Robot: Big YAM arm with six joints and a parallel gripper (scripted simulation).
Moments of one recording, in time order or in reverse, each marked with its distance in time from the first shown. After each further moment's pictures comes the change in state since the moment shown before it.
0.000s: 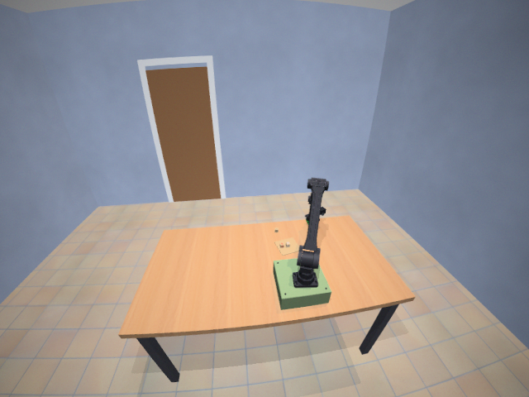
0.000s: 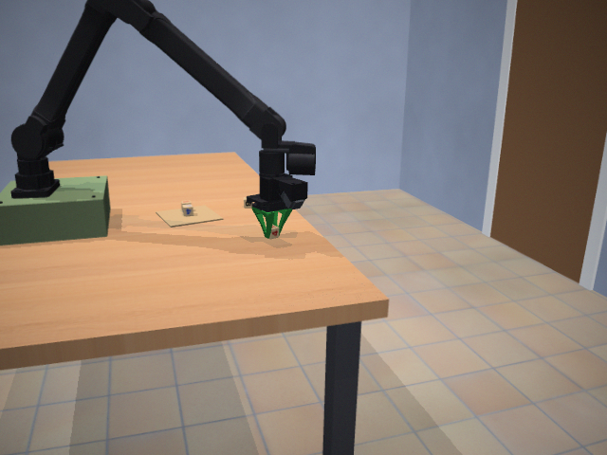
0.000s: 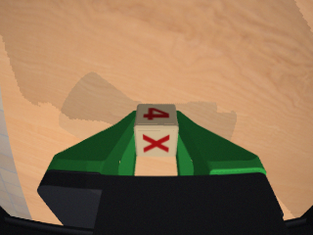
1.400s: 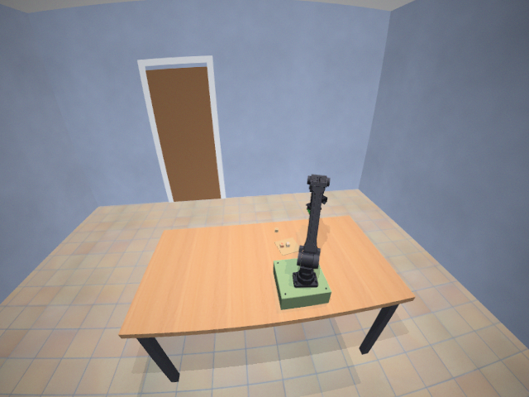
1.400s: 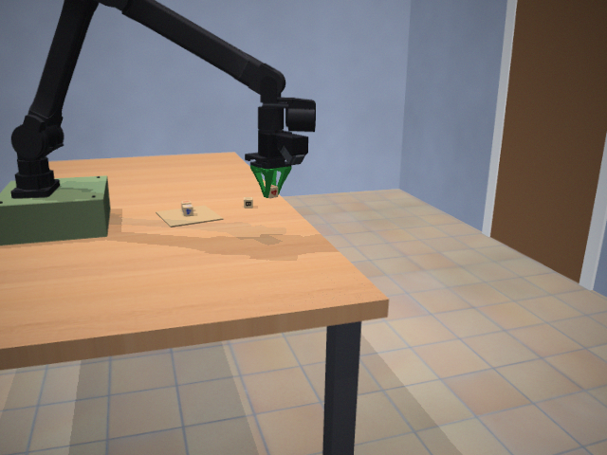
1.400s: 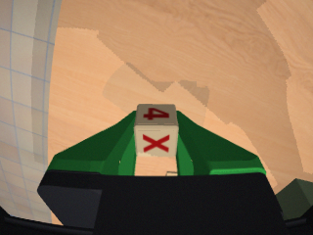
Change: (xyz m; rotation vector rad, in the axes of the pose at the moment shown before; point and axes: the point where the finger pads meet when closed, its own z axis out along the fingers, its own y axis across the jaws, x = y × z) arm 0.003 -0.001 -0.097 0.002 0.001 -0.027
